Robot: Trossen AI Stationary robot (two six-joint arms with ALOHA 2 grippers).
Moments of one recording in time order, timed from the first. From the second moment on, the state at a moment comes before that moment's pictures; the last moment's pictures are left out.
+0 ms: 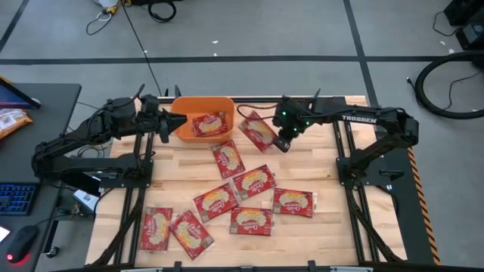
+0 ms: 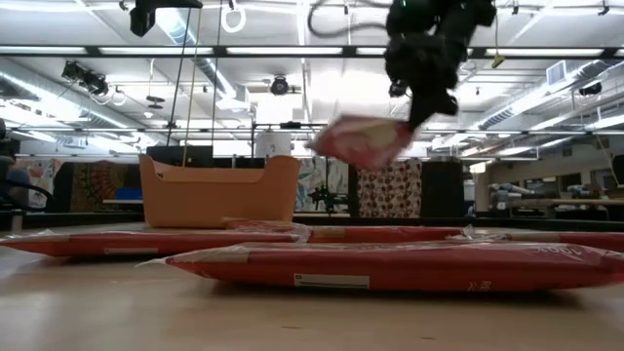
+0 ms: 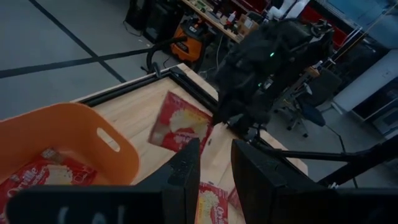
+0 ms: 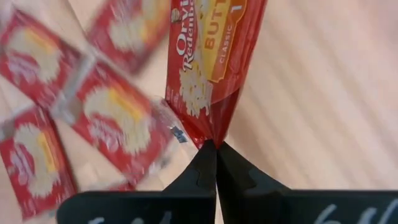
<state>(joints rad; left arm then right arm) 0.30 0.71 0.96 -0.48 -0.05 -0.56 -0.33 1.42 1.21 -0.86 -0.14 0.26</state>
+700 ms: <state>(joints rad) 0.30 0.71 0.96 -0.28 -0.05 -0.57 -0.32 1.43 1.41 -0.67 0.02 0.21</state>
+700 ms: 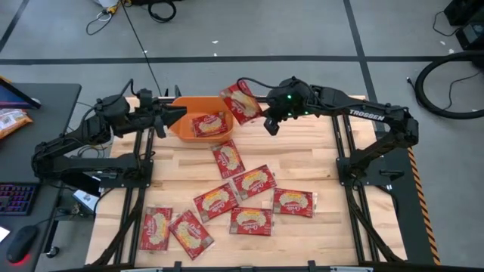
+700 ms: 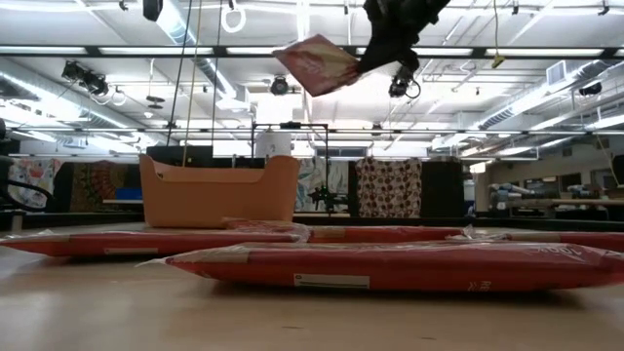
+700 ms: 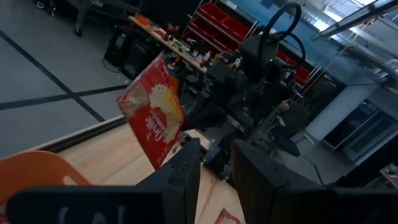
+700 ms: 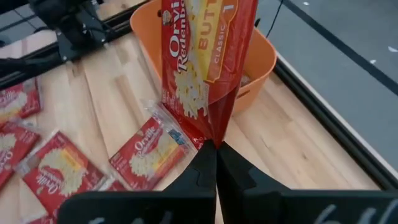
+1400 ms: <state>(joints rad) 0.30 0.71 0.96 -0.28 -0.02 -0.62 -0.36 1.97 1.93 -0.70 0.03 -0.15</state>
